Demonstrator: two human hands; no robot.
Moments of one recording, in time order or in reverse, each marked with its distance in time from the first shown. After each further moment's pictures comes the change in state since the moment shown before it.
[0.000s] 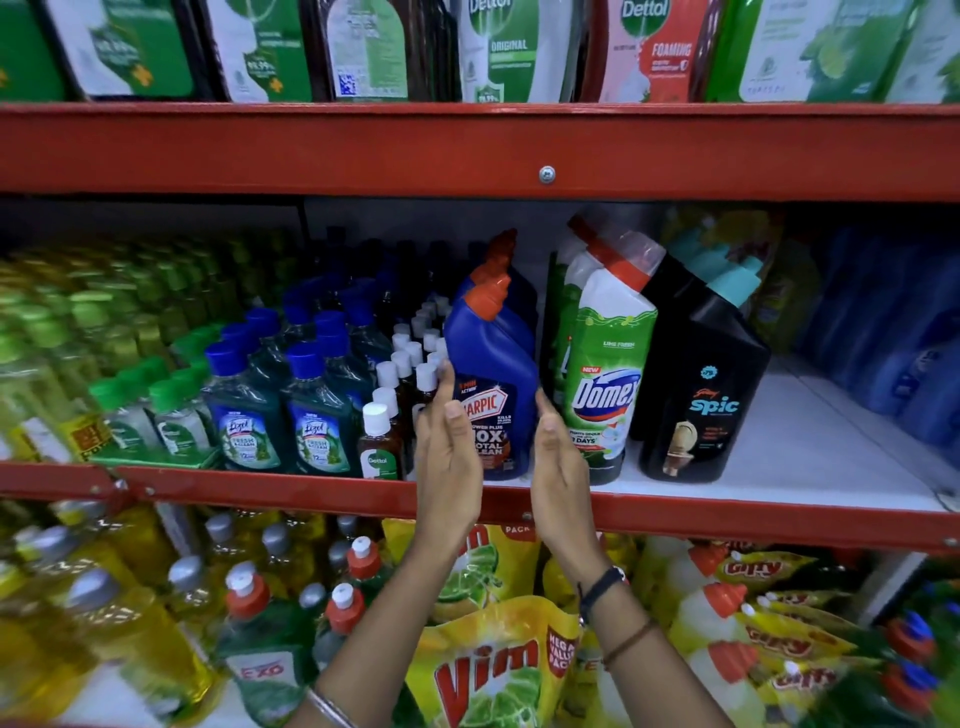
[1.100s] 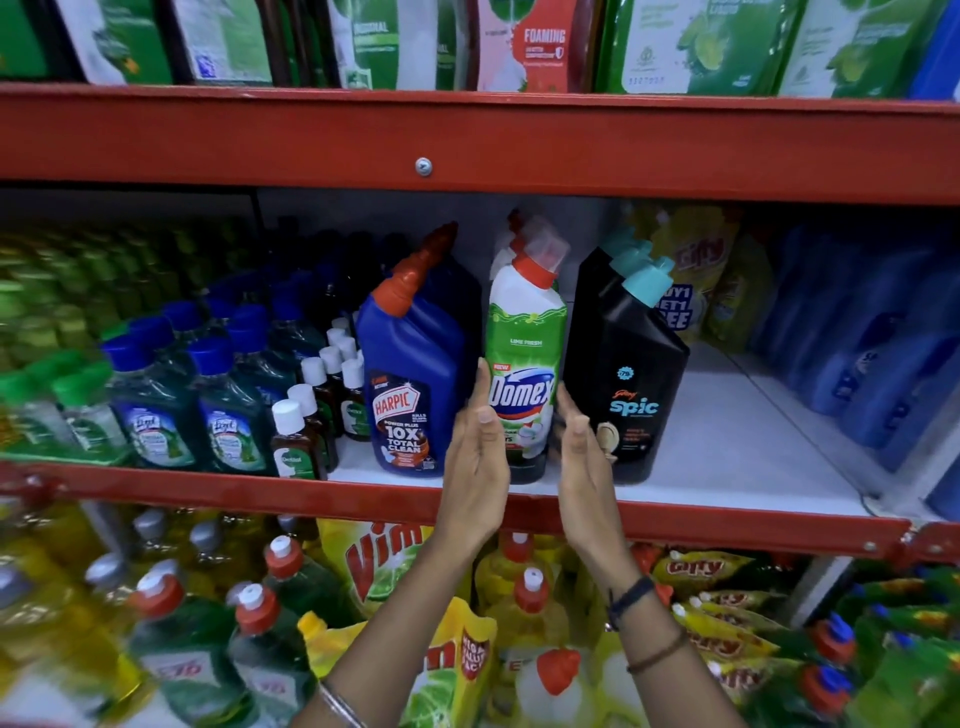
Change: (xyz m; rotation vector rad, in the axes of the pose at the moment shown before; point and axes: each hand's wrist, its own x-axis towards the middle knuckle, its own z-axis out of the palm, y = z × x) left_hand -0.021 0.026 0.089 -0.129 -0.181 0.078; right_hand 0.011 0.000 -0.100 0.081 -0.076 -0.027
